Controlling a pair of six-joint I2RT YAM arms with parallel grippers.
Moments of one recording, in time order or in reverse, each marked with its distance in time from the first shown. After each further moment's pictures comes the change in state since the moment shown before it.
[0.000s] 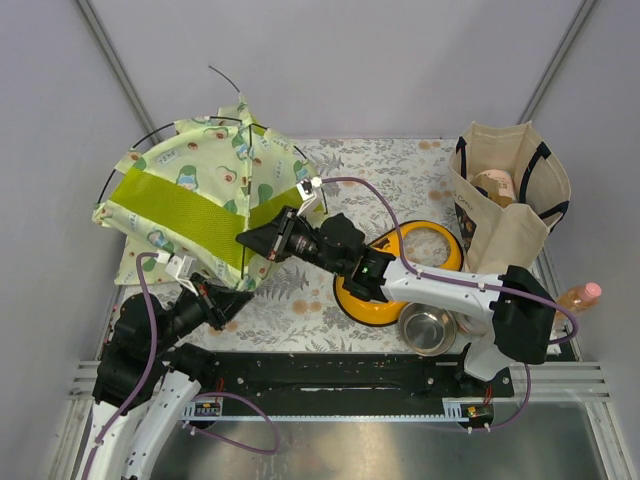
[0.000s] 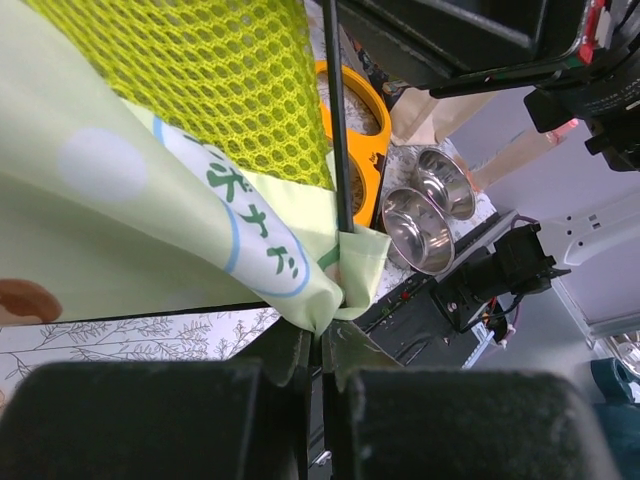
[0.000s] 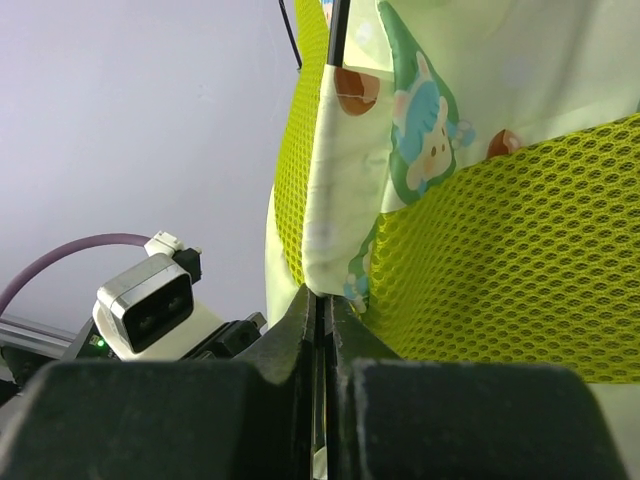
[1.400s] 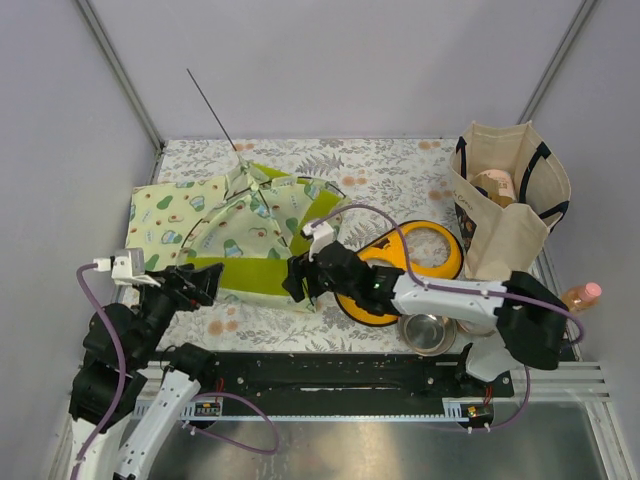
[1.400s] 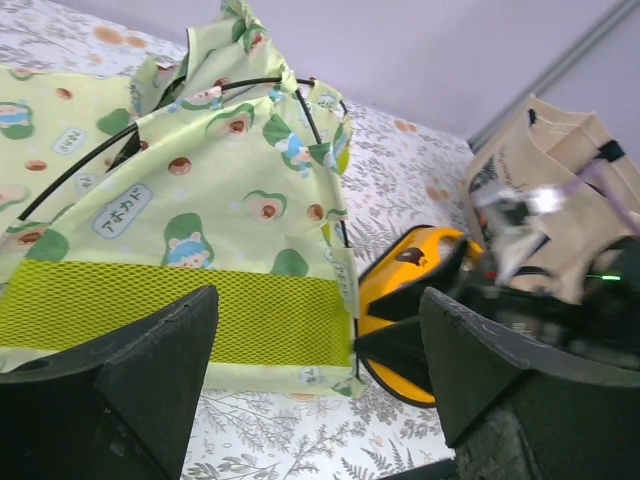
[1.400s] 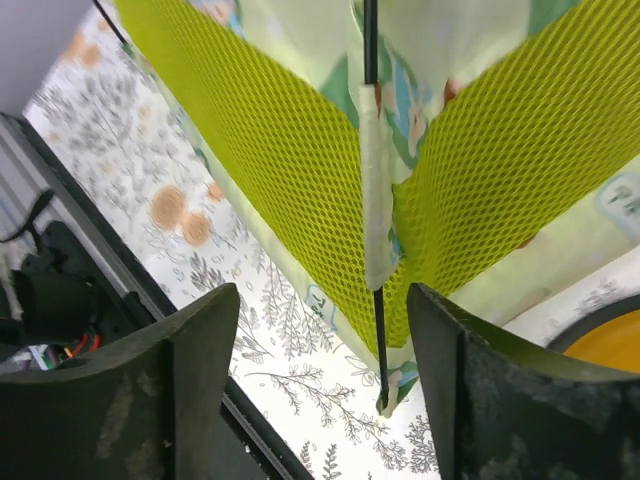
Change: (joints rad) left arm -0.007 0.008 0.173 -0.040 -0.480 -0.002; right arm 0.006 -0.024 -0.227 -0.402 0.138 -0.480
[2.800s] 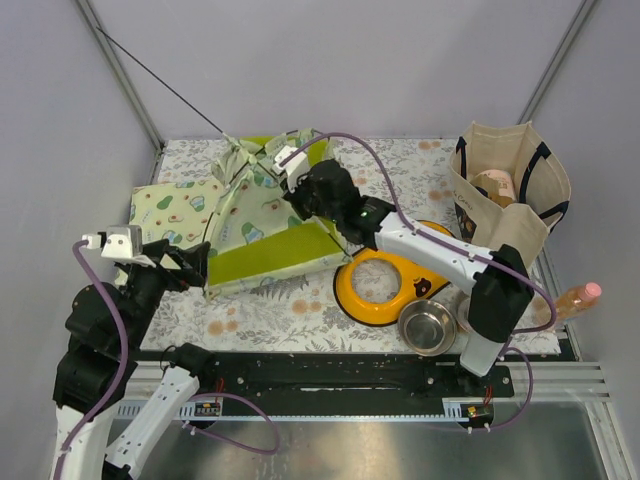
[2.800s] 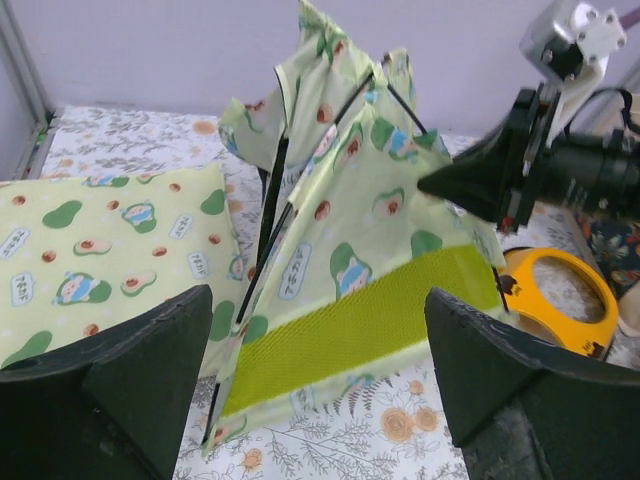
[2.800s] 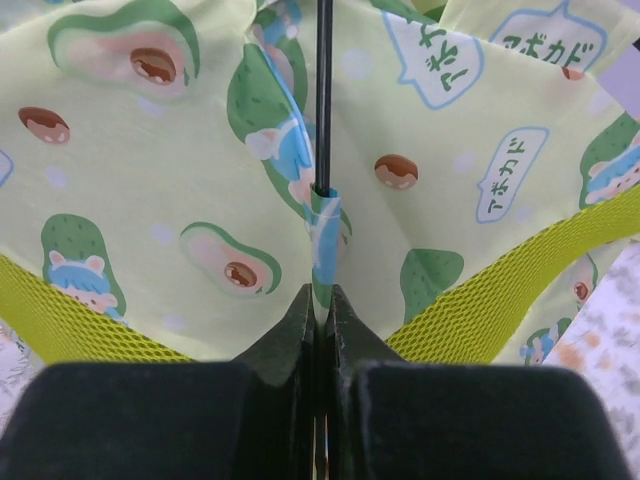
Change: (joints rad) left arm 0.000 0.207 0.183 0.028 -0.137 0.289; right arm -0.200 0.209 0.584 -0.218 -0.059 -0.639
